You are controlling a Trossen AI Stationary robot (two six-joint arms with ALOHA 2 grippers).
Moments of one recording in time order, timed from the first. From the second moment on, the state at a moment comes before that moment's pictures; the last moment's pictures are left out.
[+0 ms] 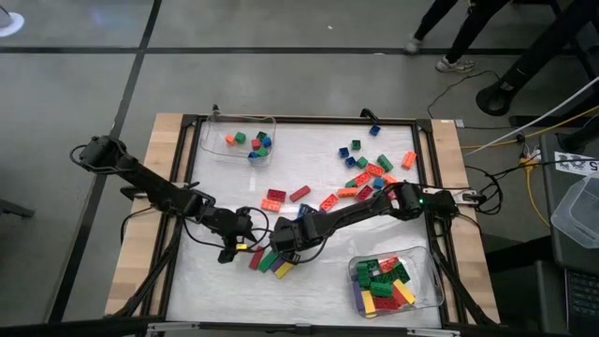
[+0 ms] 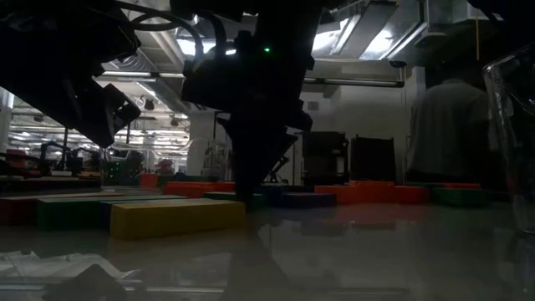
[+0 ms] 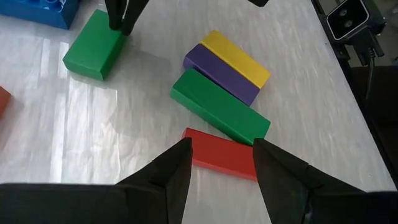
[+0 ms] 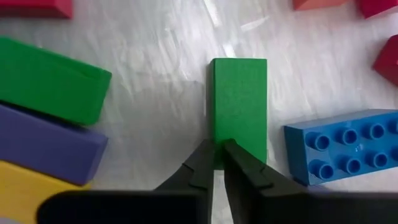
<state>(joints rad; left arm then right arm) -0.40 1.24 0.47 0.04 0.02 -0.35 0.27 2.36 1.96 -0.95 0.22 0.62</state>
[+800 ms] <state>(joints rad) -0.40 1.24 0.47 0.04 0.01 -0.35 0.27 2.36 2.07 -1.00 0.22 0.49</state>
